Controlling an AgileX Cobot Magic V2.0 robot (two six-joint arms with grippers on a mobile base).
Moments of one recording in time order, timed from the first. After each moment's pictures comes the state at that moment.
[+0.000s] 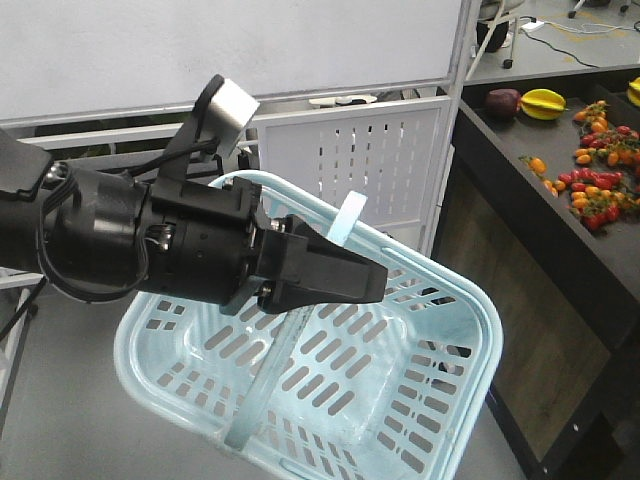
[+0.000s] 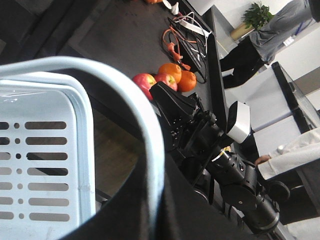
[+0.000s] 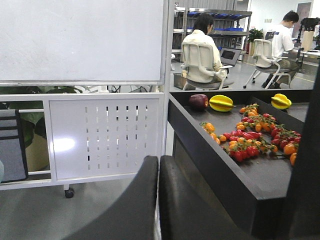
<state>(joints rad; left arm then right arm) -0.53 1.38 -1.15 -1.30 0.95 0.64 -0.01 -0.01 0.03 -0.14 0.06 0.09</state>
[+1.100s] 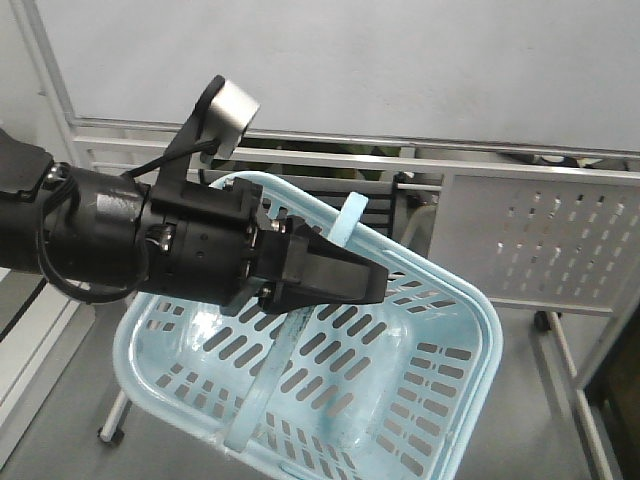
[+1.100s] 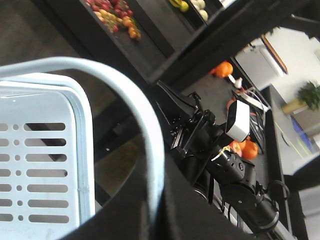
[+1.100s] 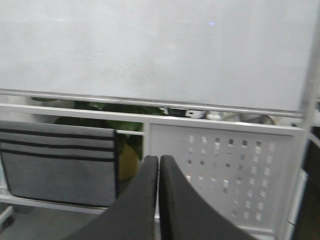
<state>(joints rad) -0.53 1.38 -1.15 -1.30 0.95 0.64 -0.01 -0.01 0.03 -0.14 0.06 0.09</state>
